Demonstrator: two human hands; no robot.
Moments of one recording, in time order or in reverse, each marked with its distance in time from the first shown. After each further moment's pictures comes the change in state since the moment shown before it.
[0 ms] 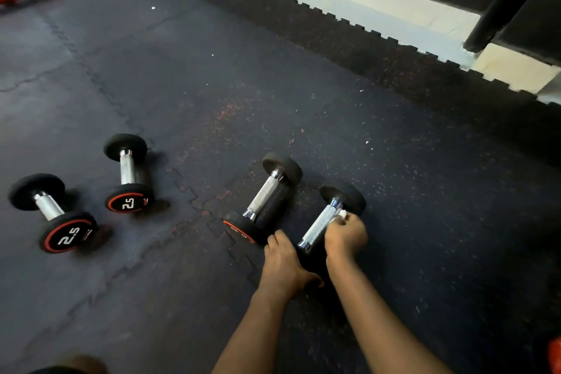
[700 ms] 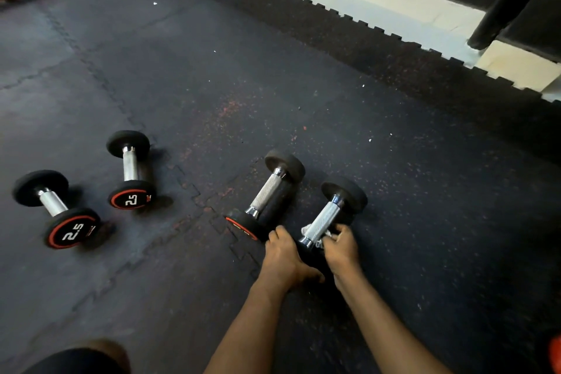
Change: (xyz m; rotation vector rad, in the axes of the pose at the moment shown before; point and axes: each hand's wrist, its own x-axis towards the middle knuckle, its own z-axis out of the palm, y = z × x) left_hand 0.006 -0.003 -0.005 -0.013 -0.052 -0.017; right_hand -0.012 0.037 -0.004 0.105 -0.434 0.012
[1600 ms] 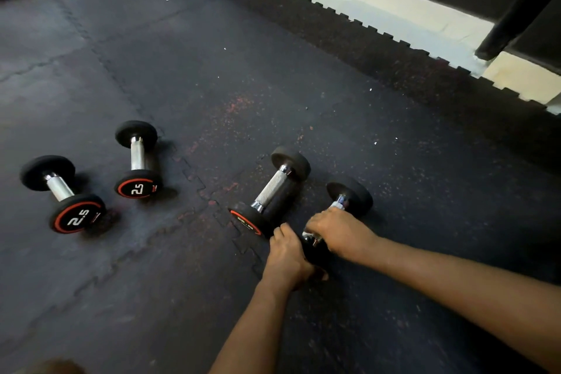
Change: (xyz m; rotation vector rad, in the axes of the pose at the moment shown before) left_hand -0.005 -0.003 0.003 0.001 0.019 0.014; right_hand -0.003 -0.079 -0.033 -1.436 -0.668 -1.142
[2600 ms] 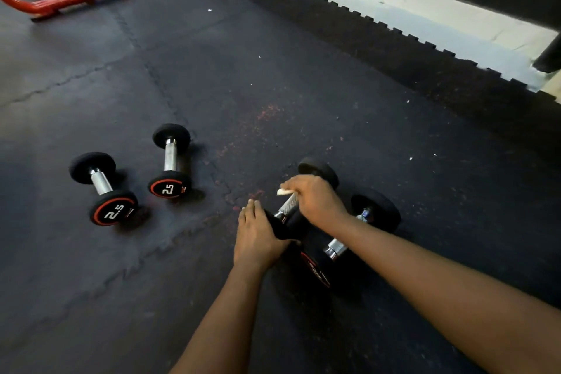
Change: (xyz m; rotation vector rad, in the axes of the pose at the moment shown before) left_hand 0.036 -0.051 -0.066 0.073 0.256 -0.144; right_hand 0.115 -0.009 -0.023 0.560 0.468 0.068
